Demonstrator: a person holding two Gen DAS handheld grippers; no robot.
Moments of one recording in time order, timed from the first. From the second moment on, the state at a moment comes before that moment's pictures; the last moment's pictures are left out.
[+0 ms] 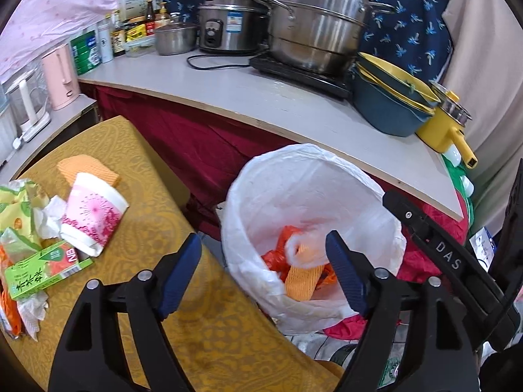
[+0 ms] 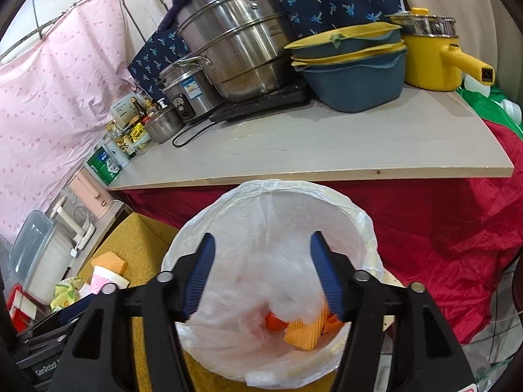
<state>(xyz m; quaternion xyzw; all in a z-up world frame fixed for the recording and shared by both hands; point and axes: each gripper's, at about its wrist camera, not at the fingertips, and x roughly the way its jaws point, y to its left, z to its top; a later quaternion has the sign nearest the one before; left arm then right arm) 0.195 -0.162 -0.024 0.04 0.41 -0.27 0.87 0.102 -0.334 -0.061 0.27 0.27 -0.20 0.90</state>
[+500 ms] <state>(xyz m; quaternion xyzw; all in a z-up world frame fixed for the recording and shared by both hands) 0.195 -0.098 -0.008 0.01 0.41 -0.22 0.89 0.113 -0.284 -0.030 0.25 0.26 -0.16 0.92</state>
